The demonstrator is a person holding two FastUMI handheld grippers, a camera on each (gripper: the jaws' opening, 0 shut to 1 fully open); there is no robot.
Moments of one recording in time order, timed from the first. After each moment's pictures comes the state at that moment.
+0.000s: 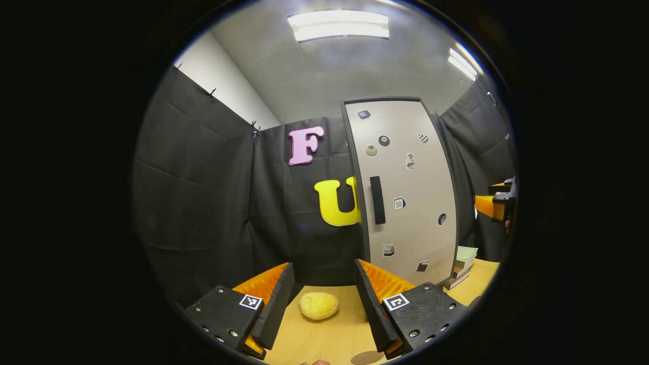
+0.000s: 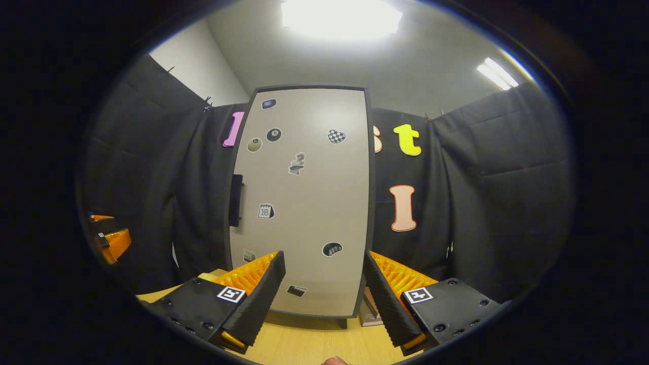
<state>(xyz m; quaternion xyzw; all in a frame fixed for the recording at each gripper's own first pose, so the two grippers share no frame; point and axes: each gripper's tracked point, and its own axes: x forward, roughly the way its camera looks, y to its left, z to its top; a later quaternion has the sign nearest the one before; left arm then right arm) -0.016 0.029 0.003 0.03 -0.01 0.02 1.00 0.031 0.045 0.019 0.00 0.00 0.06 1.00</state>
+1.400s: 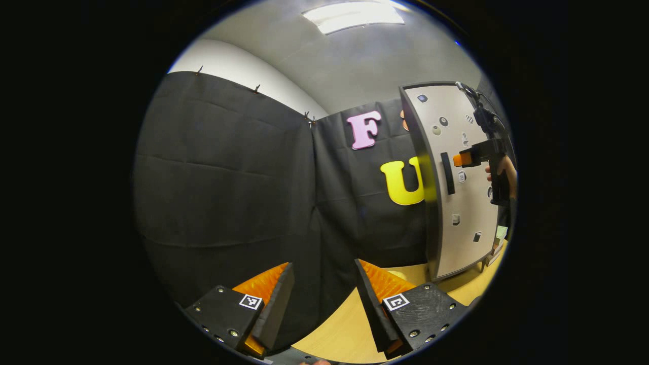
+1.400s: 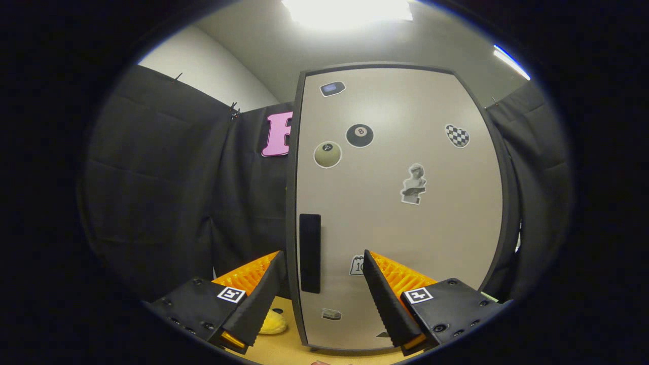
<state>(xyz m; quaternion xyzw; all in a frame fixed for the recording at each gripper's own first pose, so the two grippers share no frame) -0.100 0.203 -0.032 0.05 0.04 0.20 0.98 0.168 0.246 0.085 0.05 0.00 0.18 0.98</state>
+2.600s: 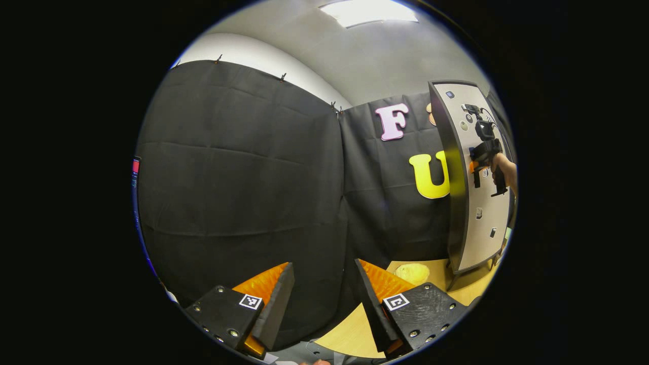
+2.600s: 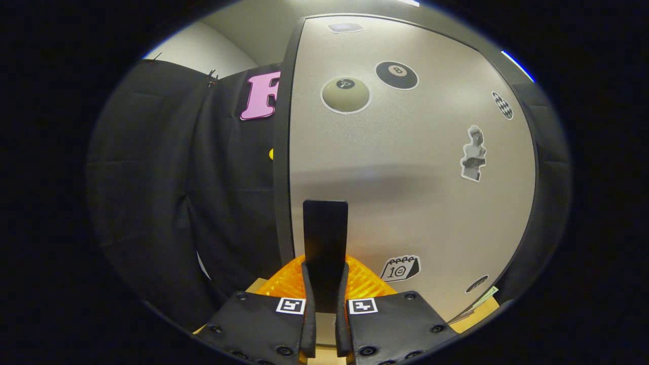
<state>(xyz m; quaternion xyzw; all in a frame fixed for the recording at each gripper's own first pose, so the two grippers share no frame) -0.122 0.273 -0.047 0.03 0.05 0.25 0.97 0.234 0.288 0.054 0.03 0.11 0.13 0.98</state>
